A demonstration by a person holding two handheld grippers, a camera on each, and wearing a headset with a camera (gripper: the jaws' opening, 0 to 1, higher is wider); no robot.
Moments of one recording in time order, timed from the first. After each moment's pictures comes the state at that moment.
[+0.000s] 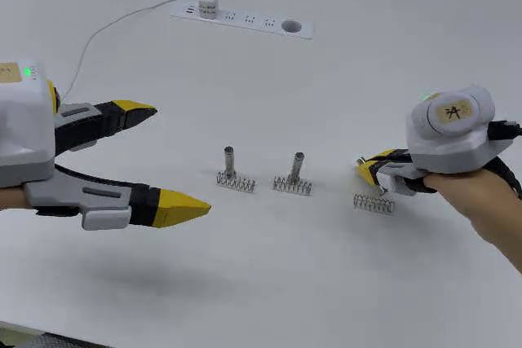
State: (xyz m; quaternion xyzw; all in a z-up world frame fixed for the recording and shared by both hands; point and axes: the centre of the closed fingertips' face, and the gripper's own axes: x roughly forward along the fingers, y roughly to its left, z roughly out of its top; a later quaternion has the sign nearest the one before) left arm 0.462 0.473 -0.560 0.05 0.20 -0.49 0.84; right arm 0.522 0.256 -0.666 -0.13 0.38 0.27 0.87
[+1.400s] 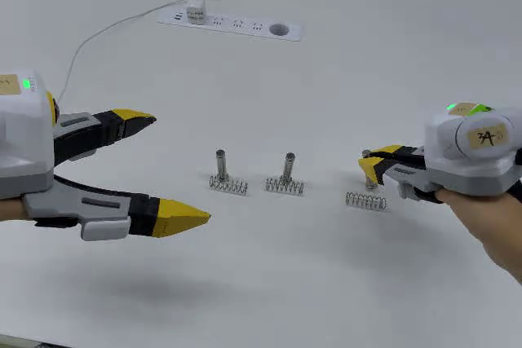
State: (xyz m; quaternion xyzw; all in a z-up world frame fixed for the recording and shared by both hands) left arm 0.457 0.466 -0.561 0.06 0.20 -0.51 0.83; right arm 0.512 0.249 -0.639 -0.11 0.29 0.26 0.91
